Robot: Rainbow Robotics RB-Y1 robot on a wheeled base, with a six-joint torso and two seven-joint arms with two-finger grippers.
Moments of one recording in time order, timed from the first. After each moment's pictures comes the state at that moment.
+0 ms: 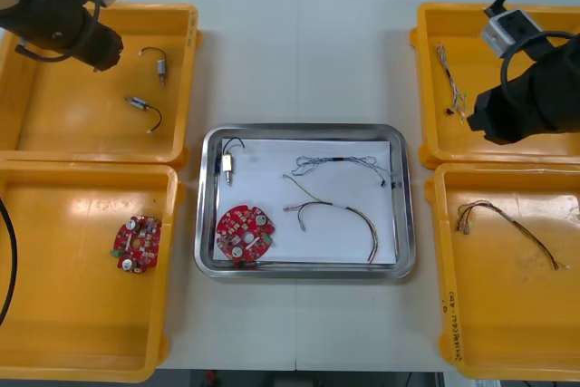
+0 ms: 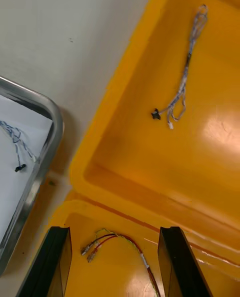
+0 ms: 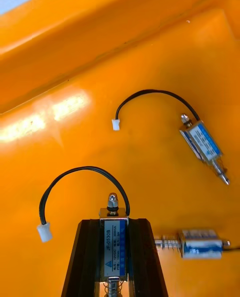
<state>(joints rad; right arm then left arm) -0.52 -0.57 -0.10 -2.15 -0.60 1.92 1.58 -1.07 0.65 -0.09 -0.79 0.72 1.26 -2.08</state>
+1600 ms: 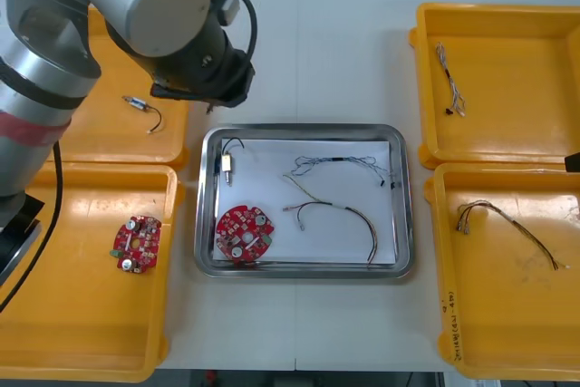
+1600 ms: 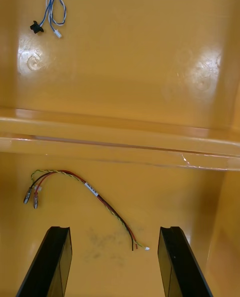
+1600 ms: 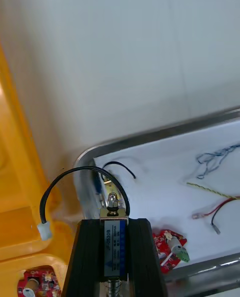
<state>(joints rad) -0.26 -0.62 -0.44 -2.16 -0.69 1.92 1.56 -0.94 0.52 -0.40 -1.84 0.65 1.87 -0.96</state>
